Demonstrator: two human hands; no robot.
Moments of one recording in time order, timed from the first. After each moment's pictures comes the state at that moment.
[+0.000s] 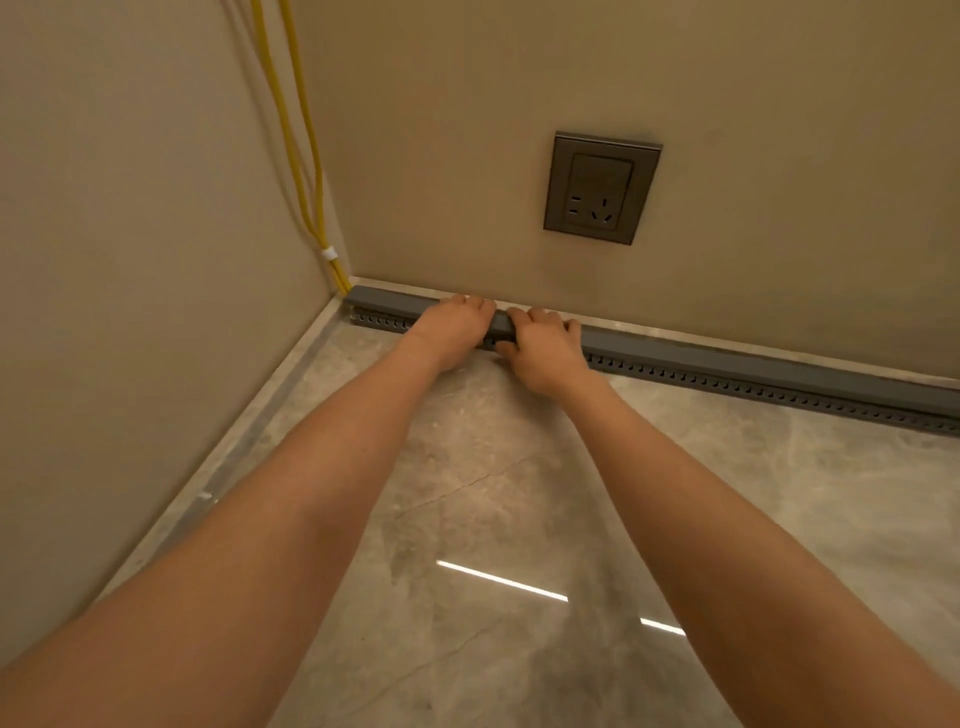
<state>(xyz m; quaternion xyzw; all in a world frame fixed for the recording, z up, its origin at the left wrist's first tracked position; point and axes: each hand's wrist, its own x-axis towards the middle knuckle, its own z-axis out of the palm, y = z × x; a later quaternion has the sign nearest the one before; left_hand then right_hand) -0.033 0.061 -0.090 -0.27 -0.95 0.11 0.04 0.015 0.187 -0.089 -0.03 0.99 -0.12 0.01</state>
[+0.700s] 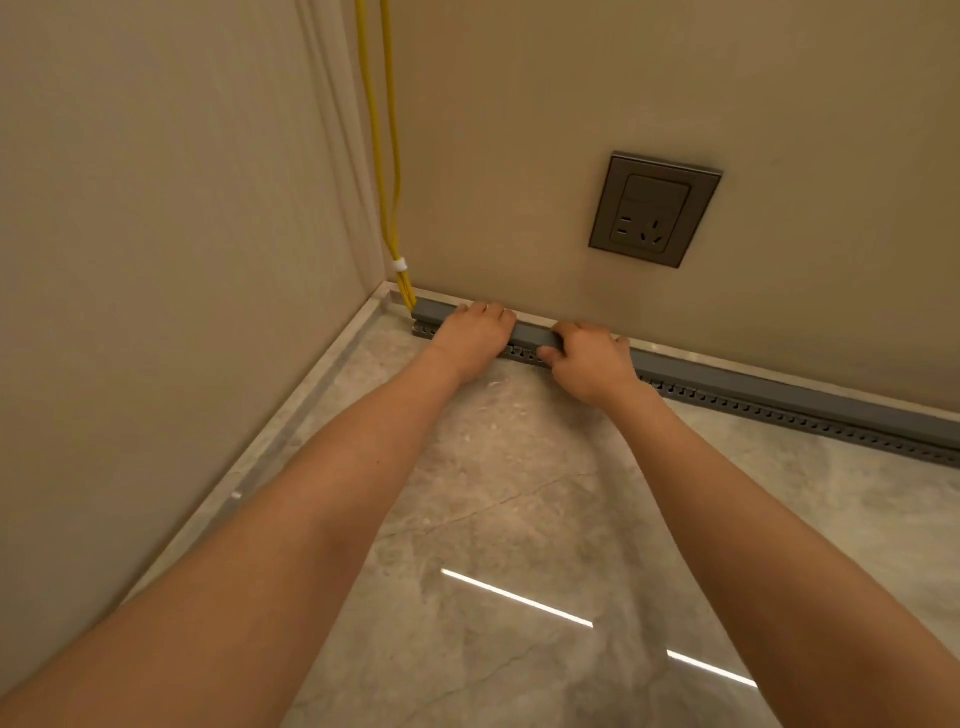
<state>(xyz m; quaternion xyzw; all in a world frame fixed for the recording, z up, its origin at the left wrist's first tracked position) -0.033 0.046 -0.089 -0.27 -0.95 0.13 0.08 0.007 0.193 -0.082 0.01 0.99 -0.13 0.02</state>
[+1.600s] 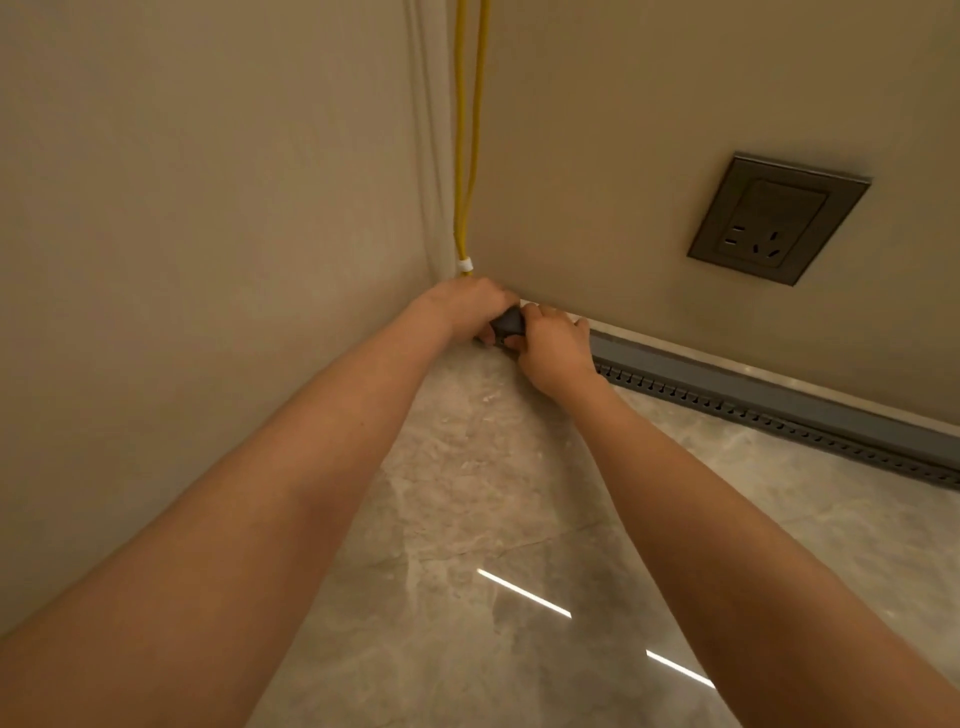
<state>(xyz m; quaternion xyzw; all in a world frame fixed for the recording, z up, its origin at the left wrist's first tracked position) -0.078 -0.037 -0.064 -0.28 -0.96 0.10 -0.02 -0.035 0.086 -0.093 -0.08 0.99 -0.12 -0.01</state>
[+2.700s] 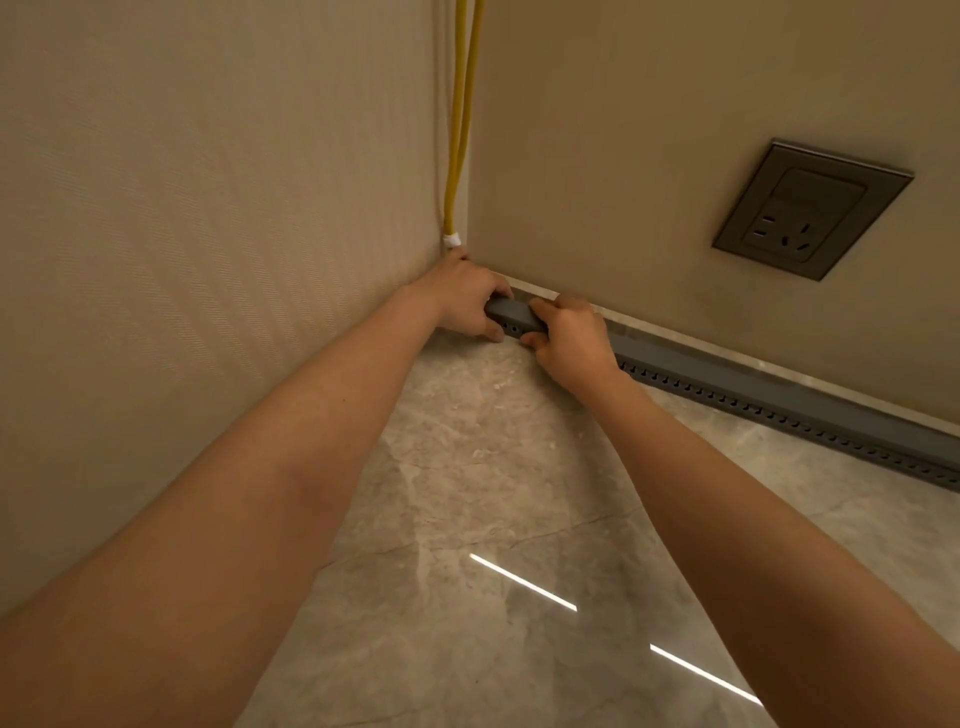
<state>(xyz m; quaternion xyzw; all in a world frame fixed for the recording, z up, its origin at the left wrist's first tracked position) -0.075 -0.058 -0.069 -0.23 -0.97 -0.01 -0.02 -0.036 0.095 -0.103 -0.11 0.98 -0.12 -0.05</state>
